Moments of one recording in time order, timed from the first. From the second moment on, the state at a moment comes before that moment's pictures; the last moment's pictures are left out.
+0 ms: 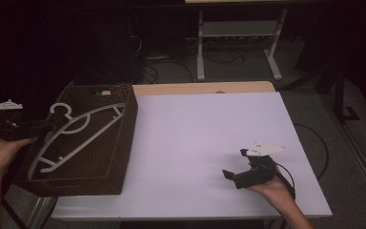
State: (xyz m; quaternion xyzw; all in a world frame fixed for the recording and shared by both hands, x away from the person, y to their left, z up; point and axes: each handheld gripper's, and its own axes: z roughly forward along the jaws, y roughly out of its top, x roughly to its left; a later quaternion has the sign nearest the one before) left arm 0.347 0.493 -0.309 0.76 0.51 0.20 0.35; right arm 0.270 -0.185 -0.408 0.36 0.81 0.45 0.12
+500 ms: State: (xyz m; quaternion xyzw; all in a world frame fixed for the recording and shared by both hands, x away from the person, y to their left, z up) left arm 0.349 0.451 -0.296 0.76 0.47 0.20 0.41; right arm 0.272 -0.187 -0.403 0.36 0.80 0.46 0.13
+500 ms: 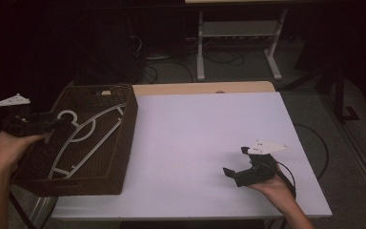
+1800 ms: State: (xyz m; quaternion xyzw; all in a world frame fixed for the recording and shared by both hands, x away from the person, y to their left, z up) left arm 0.308 0.286 -0.305 0.75 0.33 0.16 0.56; right arm 0.297 -0.214 -0.337 0.34 0.74 0.55 0.18
